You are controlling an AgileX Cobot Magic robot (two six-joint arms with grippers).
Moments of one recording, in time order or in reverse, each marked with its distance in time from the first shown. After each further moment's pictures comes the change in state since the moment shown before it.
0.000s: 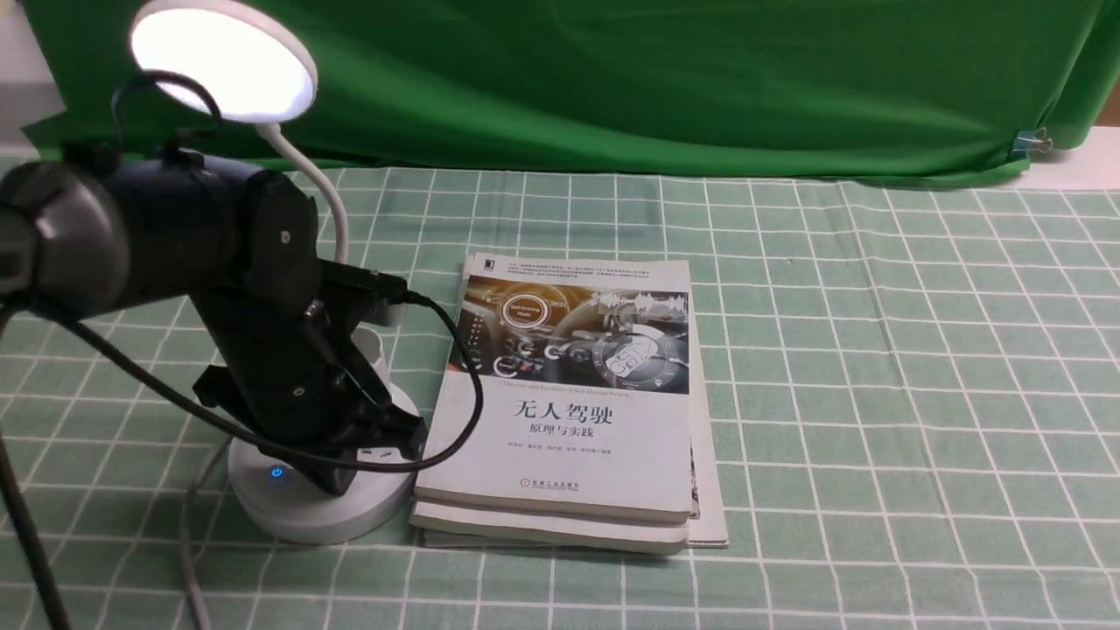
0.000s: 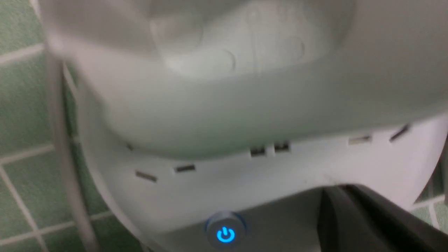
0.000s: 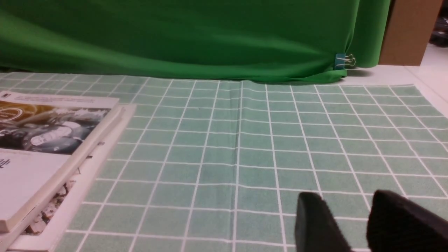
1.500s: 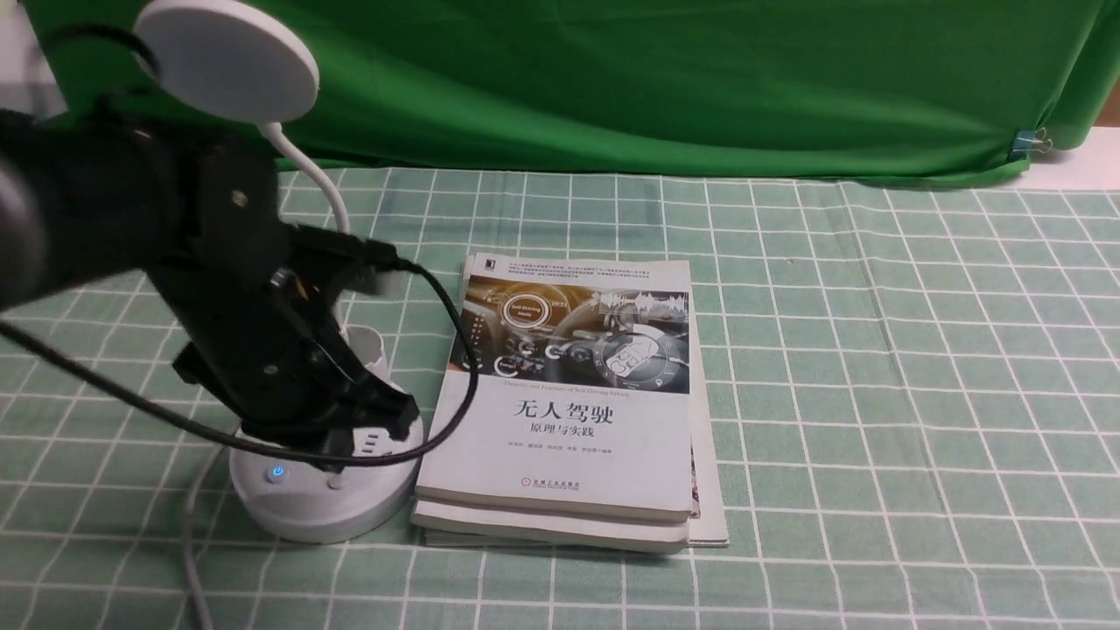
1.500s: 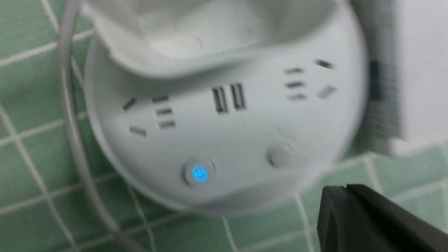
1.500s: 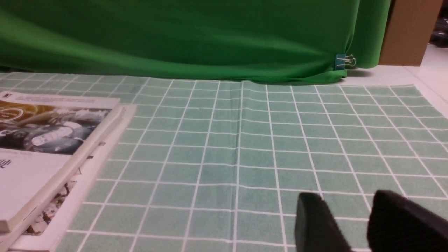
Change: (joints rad) right arm 0.000 0.000 0.000 0.000 0.000 0.000; left arm 0.000 -0.180 0.022 -0.051 0.056 0.049
